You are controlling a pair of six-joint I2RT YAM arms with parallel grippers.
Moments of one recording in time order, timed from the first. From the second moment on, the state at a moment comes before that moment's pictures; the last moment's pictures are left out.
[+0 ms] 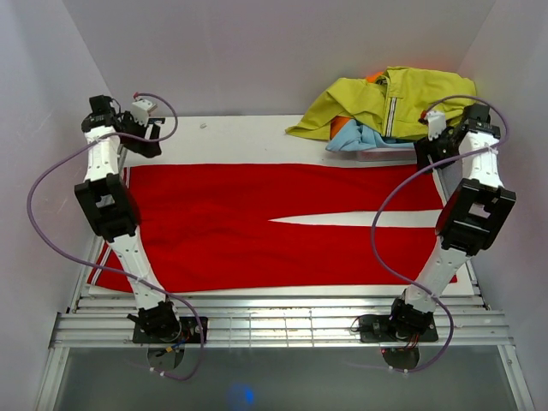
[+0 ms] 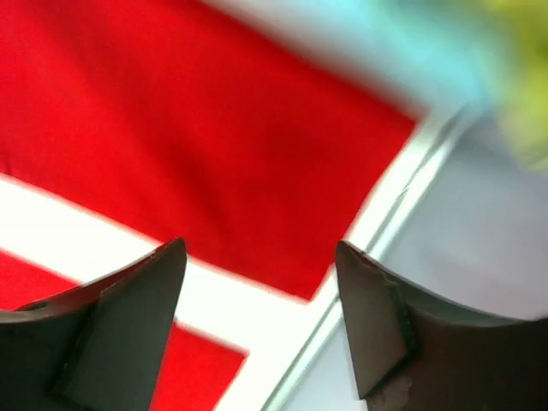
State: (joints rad) left arm 0.29 2.22 2.14 -0.82 0.54 0.72; right arm -0.34 1.97 1.74 -0.90 -0.40 -0.80
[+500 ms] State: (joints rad) left arm 0.28 2.28 1.89 -0.90 0.55 0.79; right arm -0.21 2.06 1.52 -0.82 -0.32 -0.79
